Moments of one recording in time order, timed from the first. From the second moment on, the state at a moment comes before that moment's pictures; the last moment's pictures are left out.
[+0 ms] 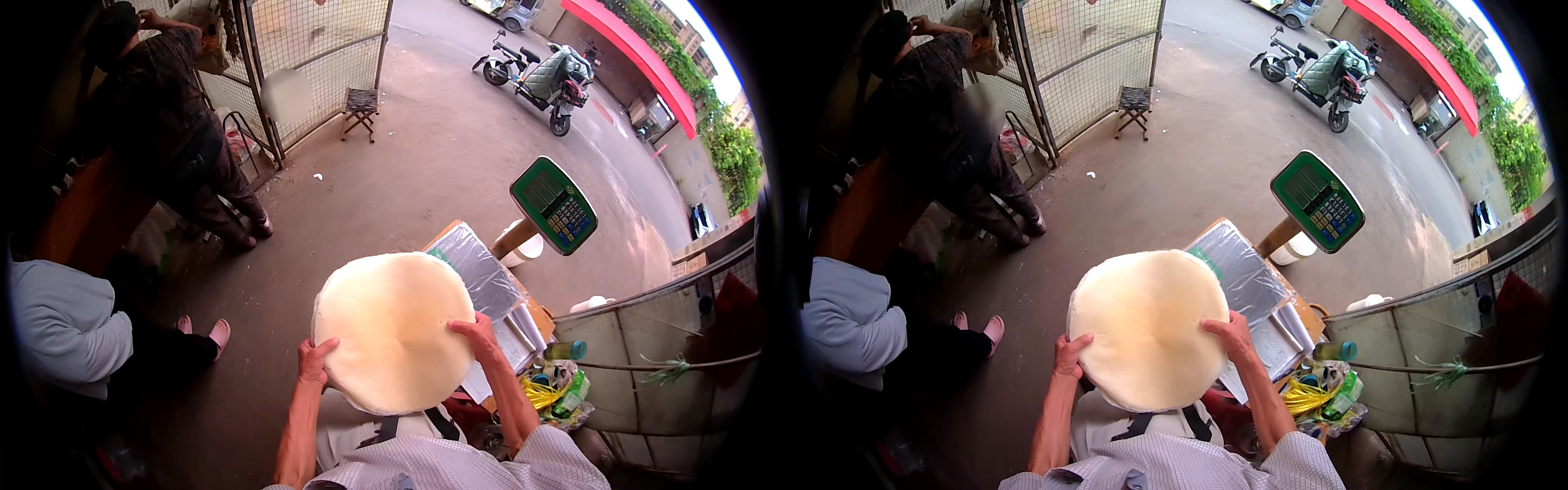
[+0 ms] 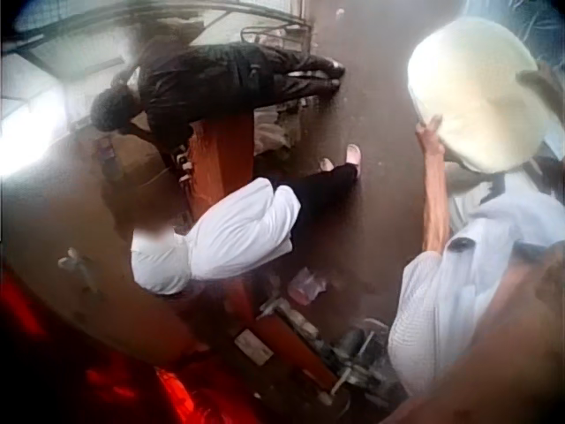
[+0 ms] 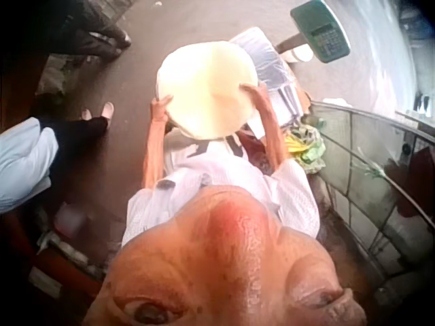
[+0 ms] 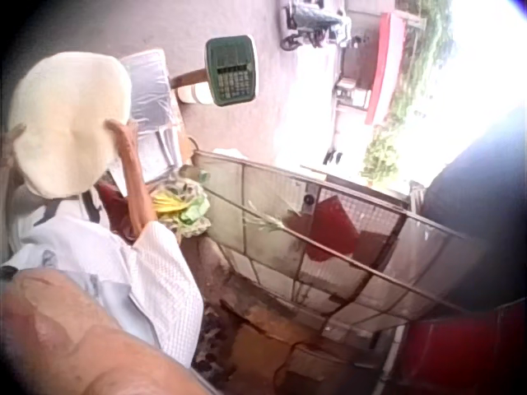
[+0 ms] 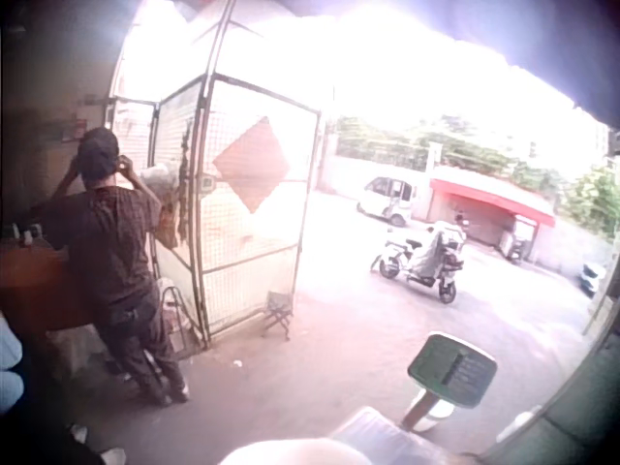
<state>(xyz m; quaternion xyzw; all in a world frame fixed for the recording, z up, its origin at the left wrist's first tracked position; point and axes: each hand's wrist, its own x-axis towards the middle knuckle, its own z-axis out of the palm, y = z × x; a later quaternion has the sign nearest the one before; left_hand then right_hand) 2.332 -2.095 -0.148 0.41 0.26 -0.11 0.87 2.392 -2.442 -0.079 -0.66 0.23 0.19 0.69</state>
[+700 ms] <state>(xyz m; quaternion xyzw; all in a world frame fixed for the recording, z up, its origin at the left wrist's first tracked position) 1.985 -1.911 -0.113 0.23 0.51 0.43 0.71 2.334 -1.964 -0.103 -0.66 -0.21 0.55 0.46</state>
